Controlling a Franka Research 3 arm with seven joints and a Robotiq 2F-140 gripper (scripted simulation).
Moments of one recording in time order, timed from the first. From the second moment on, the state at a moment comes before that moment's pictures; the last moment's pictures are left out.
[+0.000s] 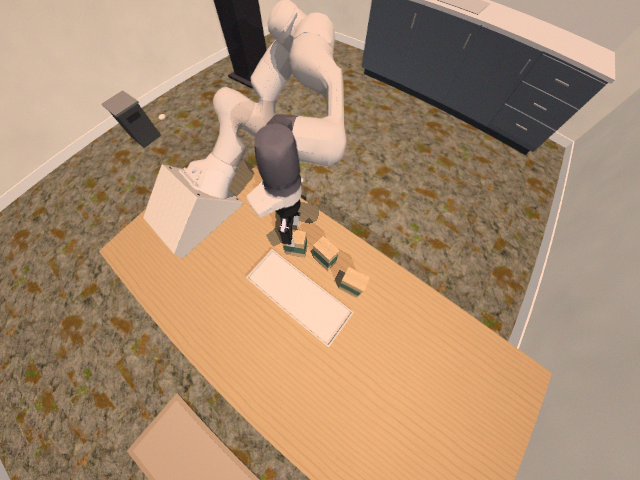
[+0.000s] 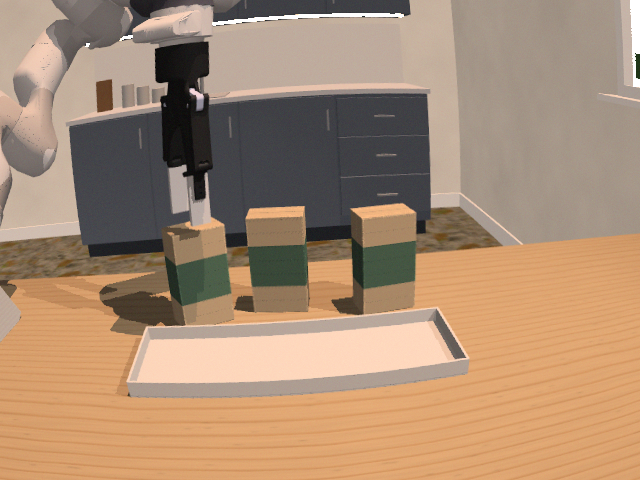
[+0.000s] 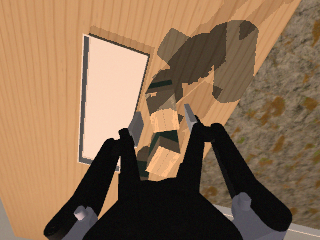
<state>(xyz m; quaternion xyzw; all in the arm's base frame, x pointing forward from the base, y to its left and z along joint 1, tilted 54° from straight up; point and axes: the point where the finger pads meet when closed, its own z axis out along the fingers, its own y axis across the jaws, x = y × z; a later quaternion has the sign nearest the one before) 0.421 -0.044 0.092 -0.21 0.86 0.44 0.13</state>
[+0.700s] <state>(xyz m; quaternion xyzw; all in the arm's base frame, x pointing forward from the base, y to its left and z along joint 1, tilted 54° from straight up) 0.422 -0.042 0.091 -0.21 0.86 0.44 0.13</state>
